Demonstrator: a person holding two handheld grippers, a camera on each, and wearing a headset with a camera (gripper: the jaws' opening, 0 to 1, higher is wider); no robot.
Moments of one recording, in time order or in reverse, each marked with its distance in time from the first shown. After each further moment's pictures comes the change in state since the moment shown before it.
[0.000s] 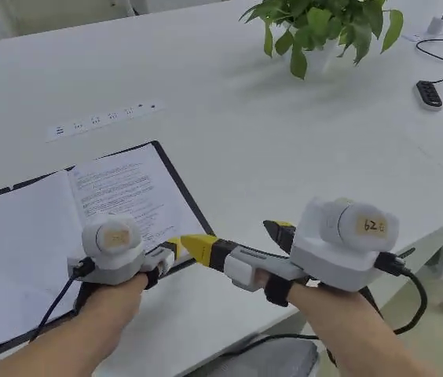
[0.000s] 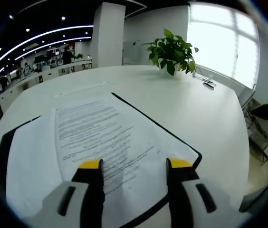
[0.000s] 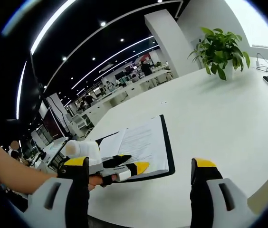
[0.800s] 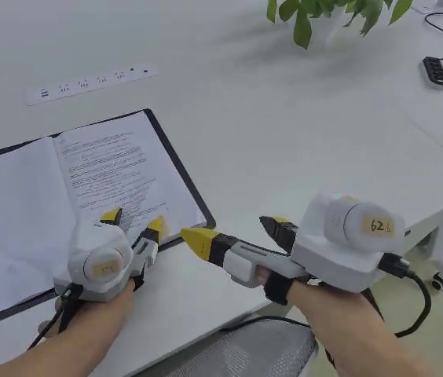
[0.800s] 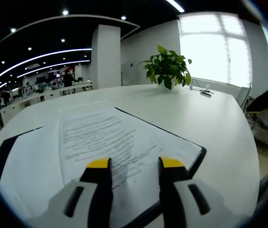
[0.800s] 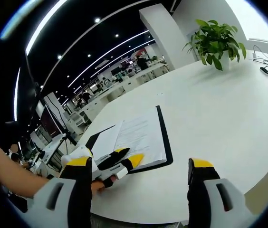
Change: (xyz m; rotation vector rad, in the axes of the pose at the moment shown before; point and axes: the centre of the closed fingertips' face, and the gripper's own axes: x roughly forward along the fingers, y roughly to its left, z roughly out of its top) left arm -0.002 0.000 -0.004 0.027 -0.207 -0.030; right arm 0.002 -0.008 -0.022 0.039 0.049 -0.022
